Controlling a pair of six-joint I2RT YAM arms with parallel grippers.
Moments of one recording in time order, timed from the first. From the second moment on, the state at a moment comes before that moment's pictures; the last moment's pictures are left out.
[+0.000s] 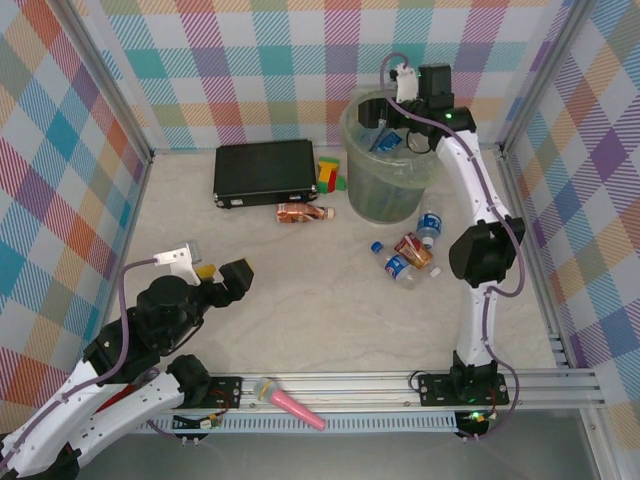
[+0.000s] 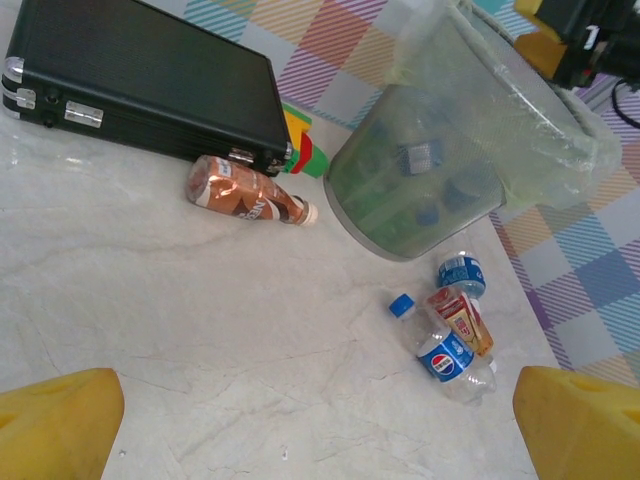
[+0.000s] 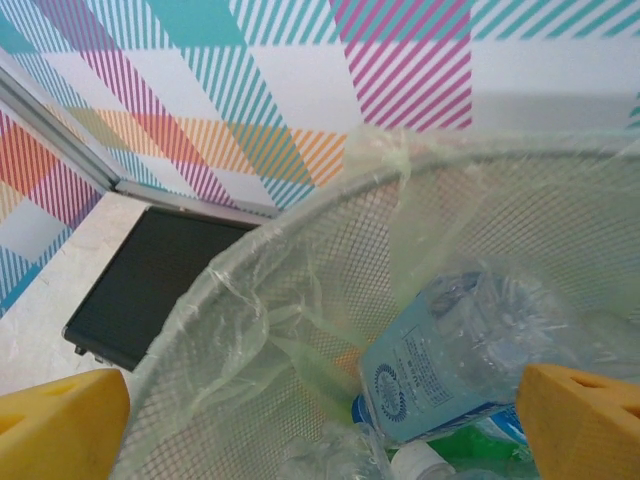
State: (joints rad) left arm -0.82 0.45 0.79 -0.72 -0.39 -0.76; right arm 0.22 2.14 2.36 -0.71 -0.40 0.11
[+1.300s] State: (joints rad) left arm -0.82 0.48 0.76 -0.81 -0.50 -0.87; right arm 0.77 1.97 1.70 -0.56 0.01 -0.33
